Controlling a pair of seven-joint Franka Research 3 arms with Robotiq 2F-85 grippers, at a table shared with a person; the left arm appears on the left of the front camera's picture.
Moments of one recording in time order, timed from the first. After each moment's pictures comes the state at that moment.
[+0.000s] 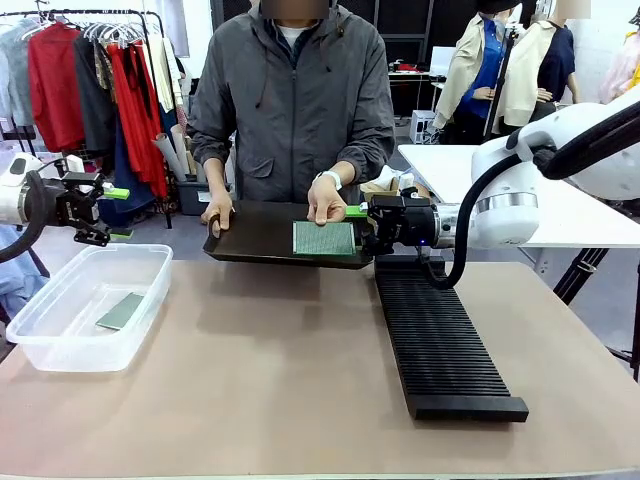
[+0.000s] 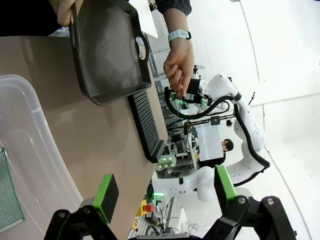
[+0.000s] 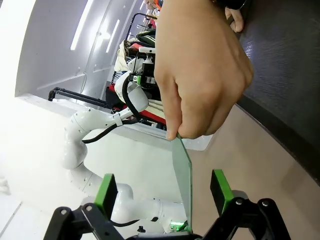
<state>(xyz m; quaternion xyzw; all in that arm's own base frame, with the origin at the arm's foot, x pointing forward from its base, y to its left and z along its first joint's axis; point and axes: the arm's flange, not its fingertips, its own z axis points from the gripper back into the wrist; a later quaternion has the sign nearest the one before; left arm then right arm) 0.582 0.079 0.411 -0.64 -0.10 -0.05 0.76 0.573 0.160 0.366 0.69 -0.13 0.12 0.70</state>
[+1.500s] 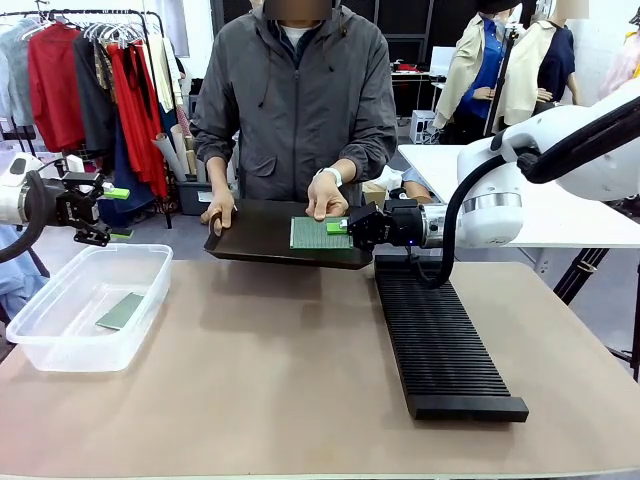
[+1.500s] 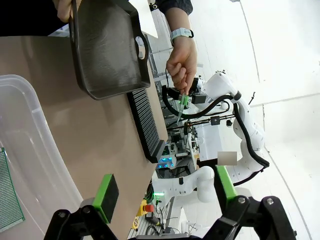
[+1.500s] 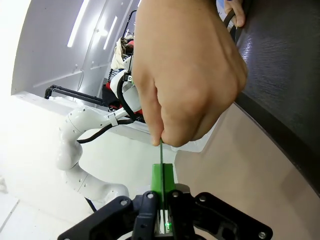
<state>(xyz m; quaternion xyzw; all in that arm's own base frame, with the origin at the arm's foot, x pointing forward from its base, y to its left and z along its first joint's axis) 0.582 0.079 0.411 -0.64 -0.10 -0.05 0.76 0.582 0.179 0.362 0.68 -0.13 0.13 0.71</state>
